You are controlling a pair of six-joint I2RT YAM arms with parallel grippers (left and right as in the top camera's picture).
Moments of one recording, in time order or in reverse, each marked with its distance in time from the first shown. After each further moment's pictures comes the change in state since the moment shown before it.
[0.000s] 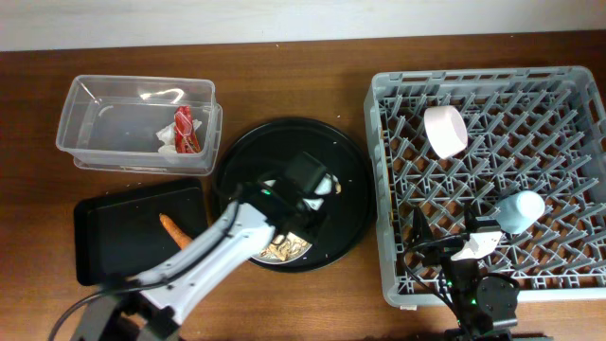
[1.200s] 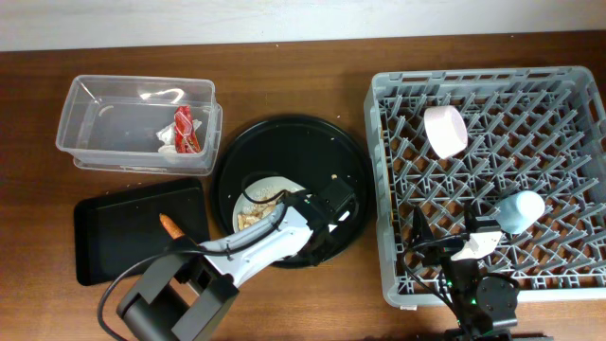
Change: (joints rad) left arm -0.115 0.211 0.012 -0.066 -0.181 0.097; right arm 0.000 0.000 0.000 0.000 0.000 0.000
